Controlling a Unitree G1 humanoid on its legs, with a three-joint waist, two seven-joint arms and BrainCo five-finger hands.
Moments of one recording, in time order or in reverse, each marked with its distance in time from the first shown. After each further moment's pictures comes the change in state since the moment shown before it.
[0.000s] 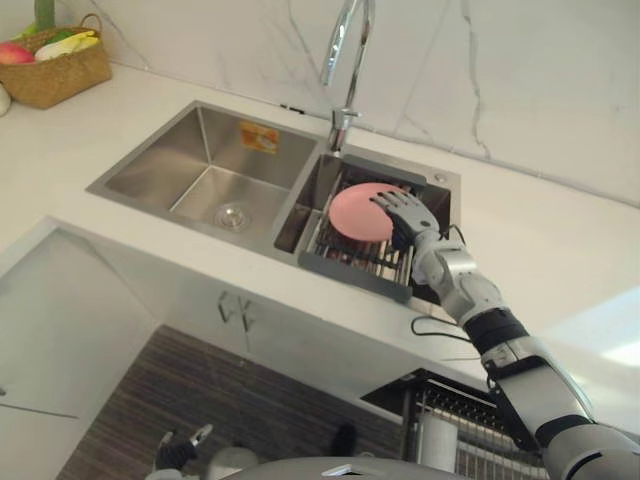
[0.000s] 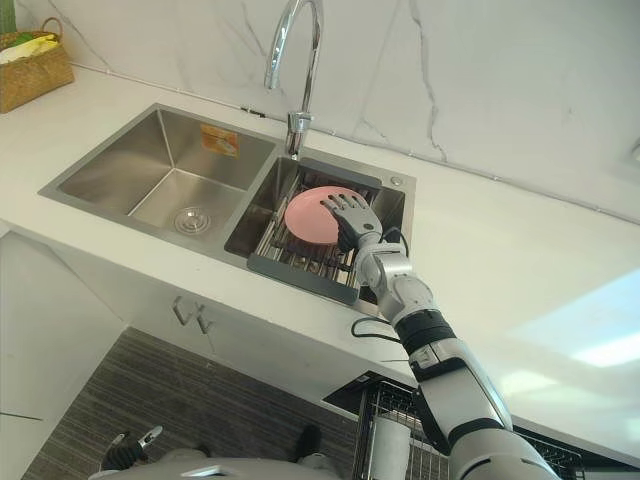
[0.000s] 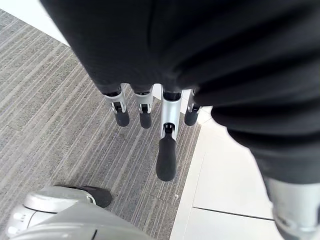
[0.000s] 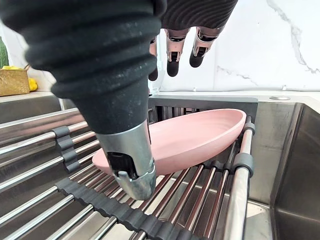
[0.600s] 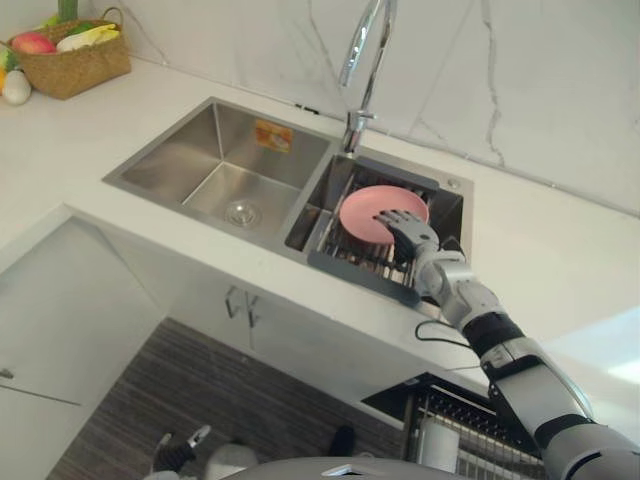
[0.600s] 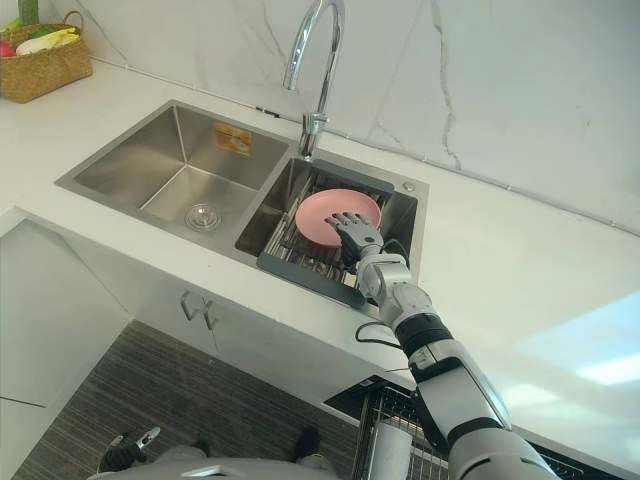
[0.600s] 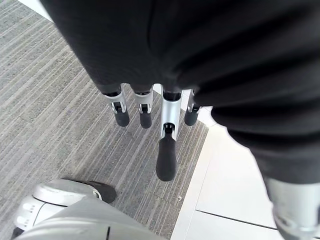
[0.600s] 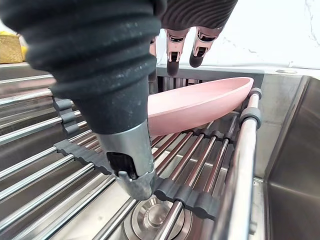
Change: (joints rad) left arm 0.008 0.010 0.002 -0.005 -0.030 -0.001 -0.019; right arm -0.003 0.004 0.036 0.101 0.000 0.004 0.004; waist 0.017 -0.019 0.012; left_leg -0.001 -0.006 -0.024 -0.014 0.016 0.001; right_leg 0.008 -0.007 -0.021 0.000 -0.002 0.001
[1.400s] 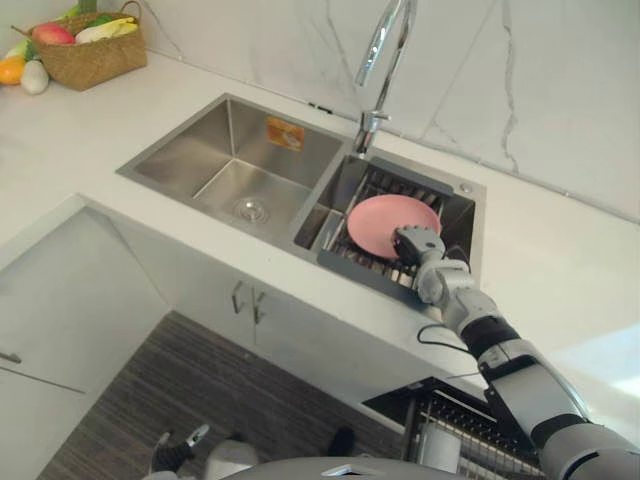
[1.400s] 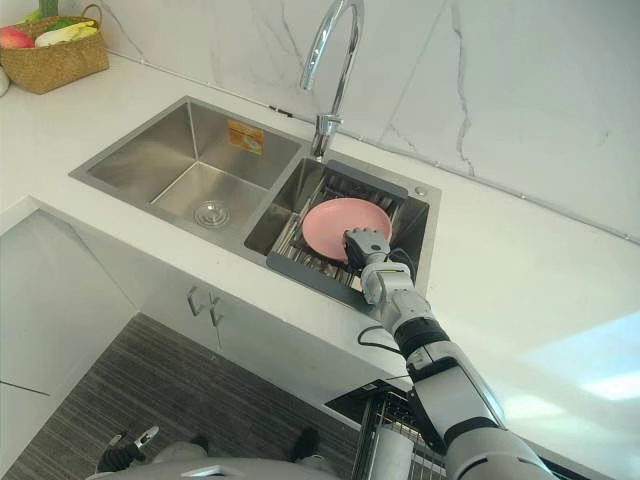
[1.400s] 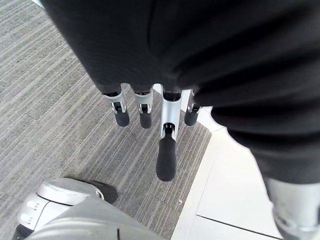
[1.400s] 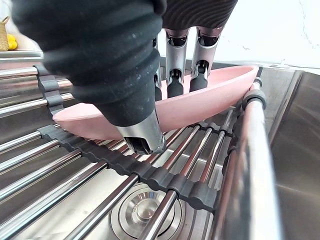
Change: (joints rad) left arm 0.016 0.000 -0.001 -0.025 -0.007 0.000 0.000; right arm -0.002 0.018 -0.006 0.093 -0.036 0.037 -0.097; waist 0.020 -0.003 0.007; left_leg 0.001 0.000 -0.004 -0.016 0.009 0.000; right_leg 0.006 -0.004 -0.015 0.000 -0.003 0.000
